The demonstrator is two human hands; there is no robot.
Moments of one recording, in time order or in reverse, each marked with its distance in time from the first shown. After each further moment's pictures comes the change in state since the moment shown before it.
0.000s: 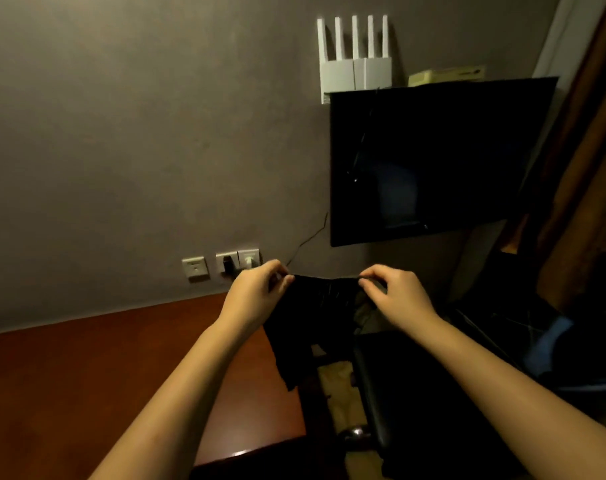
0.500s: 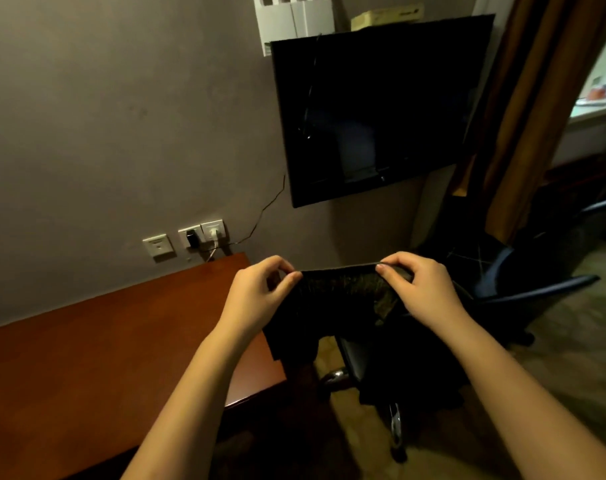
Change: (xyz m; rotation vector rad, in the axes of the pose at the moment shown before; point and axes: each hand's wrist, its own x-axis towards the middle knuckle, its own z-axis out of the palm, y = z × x) left_hand -0.062 0.068 0.018 -0.215 -0.163 0.029; right_hand -0.111 0.021 -0.049 0.176 0.182 0.218
